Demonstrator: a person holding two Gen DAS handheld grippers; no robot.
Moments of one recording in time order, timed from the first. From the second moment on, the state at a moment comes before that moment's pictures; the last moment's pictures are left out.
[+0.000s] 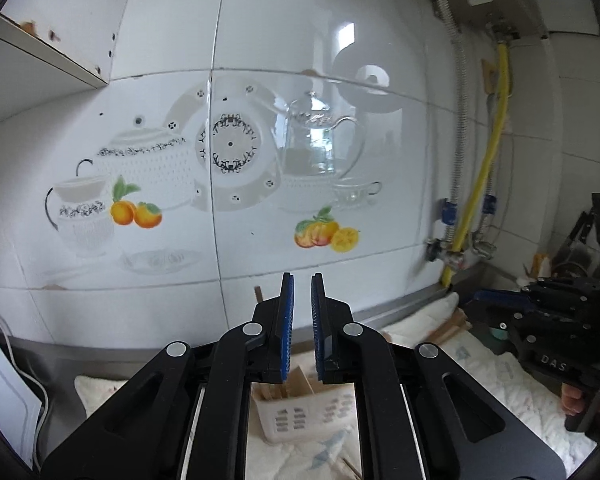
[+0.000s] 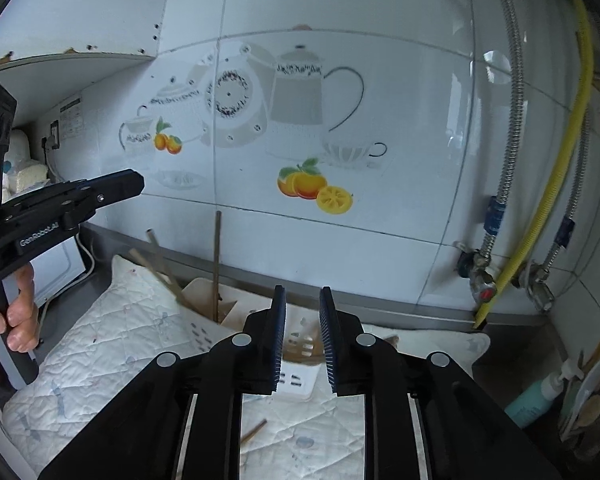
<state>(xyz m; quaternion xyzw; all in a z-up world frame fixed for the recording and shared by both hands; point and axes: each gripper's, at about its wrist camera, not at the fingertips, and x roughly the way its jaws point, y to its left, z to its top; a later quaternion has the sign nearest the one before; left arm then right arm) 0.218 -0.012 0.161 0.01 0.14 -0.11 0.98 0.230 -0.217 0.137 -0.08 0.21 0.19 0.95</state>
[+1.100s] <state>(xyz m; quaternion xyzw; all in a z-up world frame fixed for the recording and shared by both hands) 0.040 0.020 -0.063 -0.07 0.35 -0.13 0.92 0.086 -0.199 -0.090 -0.01 0.38 0.25 0.89</state>
